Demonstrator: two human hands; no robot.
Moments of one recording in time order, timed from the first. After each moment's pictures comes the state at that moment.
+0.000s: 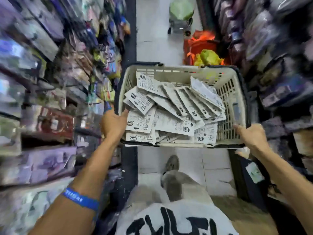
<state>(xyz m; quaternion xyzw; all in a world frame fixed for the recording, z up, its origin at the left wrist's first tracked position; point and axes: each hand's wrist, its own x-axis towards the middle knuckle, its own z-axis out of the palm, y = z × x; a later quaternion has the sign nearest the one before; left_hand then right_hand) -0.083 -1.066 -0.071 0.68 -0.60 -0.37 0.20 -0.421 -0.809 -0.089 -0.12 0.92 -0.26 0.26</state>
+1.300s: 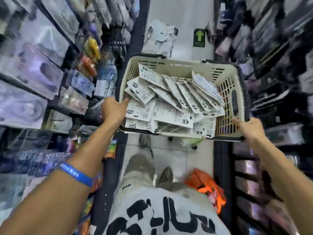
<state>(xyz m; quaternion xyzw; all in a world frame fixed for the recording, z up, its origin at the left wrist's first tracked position) -0.843 -2.302 -0.085 0.74 -0.54 -0.36 0.20 -1.216 -2.084 -0.071 -0.15 0.89 -0.30 0.31</state>
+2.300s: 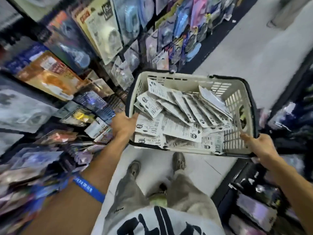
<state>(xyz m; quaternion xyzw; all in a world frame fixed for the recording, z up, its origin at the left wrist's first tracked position) -1.066 -2.728 -0.125 0.87 -0.29 -0.32 0.25 -1.497 -2.757 -0.116 -0.39 0.83 -0.14 0.38</state>
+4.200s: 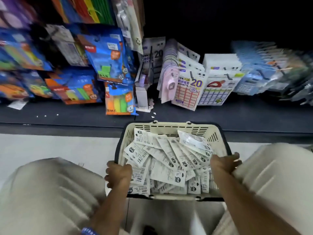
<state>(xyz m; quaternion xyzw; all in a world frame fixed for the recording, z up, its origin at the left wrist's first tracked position) -0.951 -2.225 -0.722 0.88 0.28 -0.20 0.33 -1.059 -2.505 -0.712 -0.64 0.69 -0.05 0.34</state>
